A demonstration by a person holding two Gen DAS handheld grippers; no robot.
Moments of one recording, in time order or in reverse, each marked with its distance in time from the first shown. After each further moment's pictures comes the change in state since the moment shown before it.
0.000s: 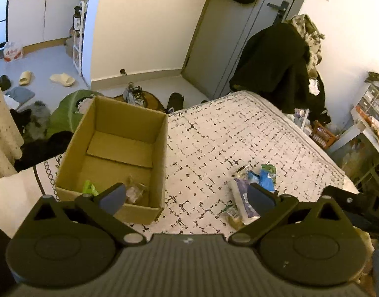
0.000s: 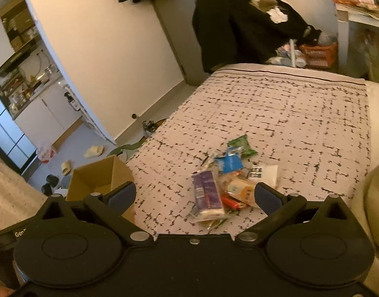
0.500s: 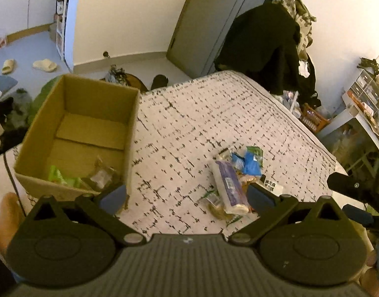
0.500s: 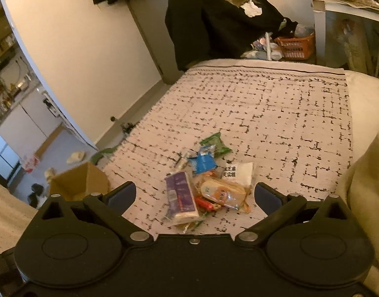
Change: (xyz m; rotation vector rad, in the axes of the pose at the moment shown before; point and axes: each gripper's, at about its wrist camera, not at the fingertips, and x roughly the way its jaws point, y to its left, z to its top) left arm 0.037 -0.023 -0.014 0.007 0.083 -0.071; right arm 0.014 -0.023 0.002 0.049 0.019 -0.089
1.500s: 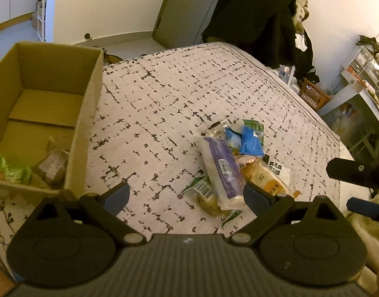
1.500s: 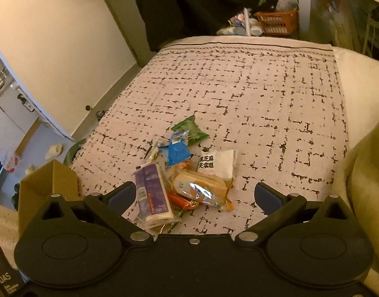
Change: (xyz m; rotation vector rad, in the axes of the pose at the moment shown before) left arm 0.084 -0.018 -0.018 0.033 0.077 -0.044; right arm 0.048 -0.020 0.004 0.068 0.089 -0.091
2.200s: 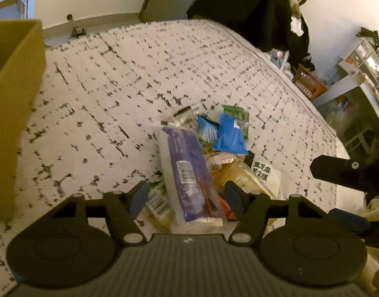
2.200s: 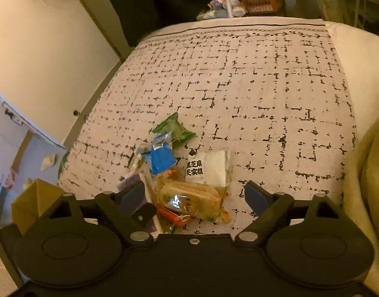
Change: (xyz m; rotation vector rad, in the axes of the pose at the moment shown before) left arm 0.074 -0.037 0.006 -0.024 0.082 -0.062; right arm 0.044 -0.016 0.013 0.090 0.058 -0.027
